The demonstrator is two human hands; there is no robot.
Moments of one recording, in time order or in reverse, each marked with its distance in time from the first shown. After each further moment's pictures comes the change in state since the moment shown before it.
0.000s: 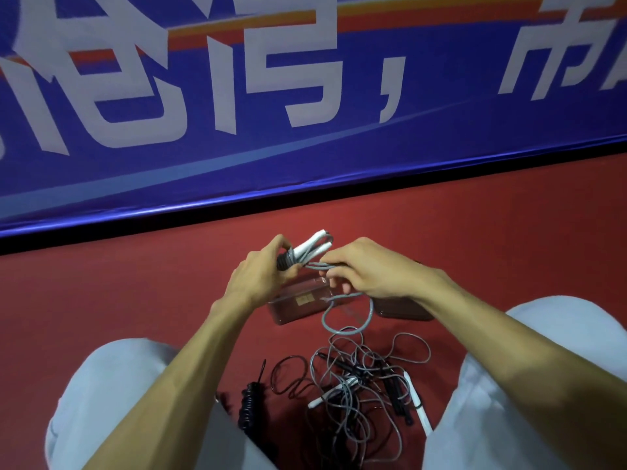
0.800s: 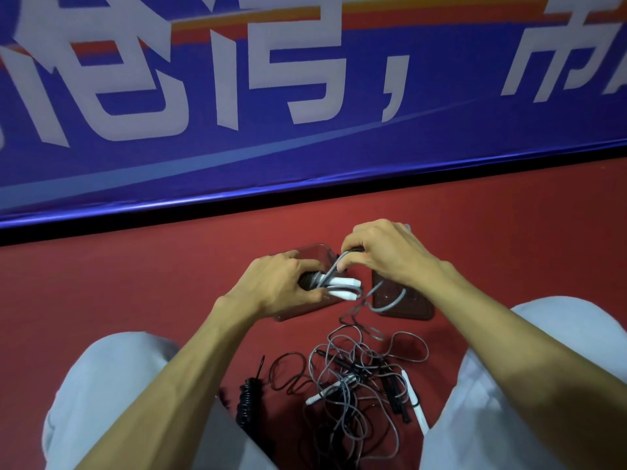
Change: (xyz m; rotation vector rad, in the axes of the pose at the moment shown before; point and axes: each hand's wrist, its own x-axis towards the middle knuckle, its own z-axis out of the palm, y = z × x) left_hand -0.022 0.026 -0.009 0.393 -0.145 0.340; right_hand -0.003 0.017 -0.011 -0.315 0.256 0.095
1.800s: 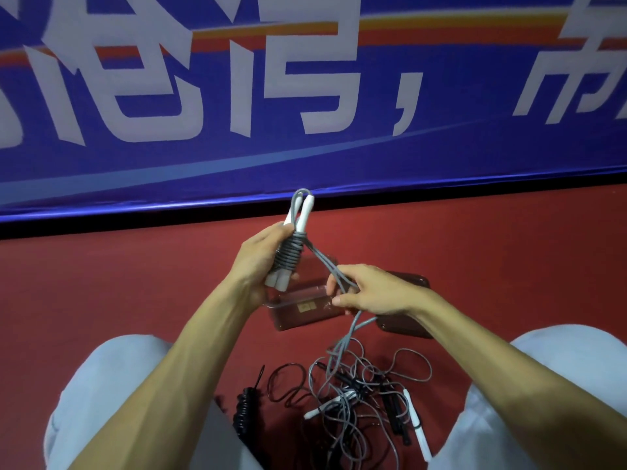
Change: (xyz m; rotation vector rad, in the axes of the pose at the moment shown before) left_hand 0.011 -0.012 -0.019 -1.585 0.350 -0.534; right_hand 0.005 -0.009 0.036 0.536 -0.349 0.113
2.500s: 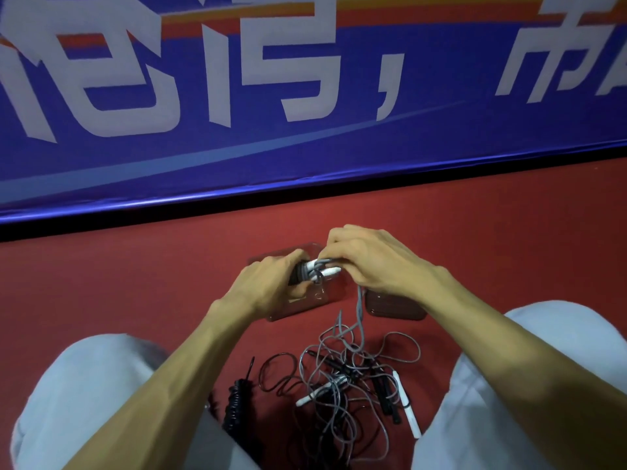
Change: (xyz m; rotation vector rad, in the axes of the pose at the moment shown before) left_hand 0.003 -0.041 0.008 1.460 -0.295 0.417; right_hand -0.024 -0.007 -0.027 -0.596 0.263 -0.362
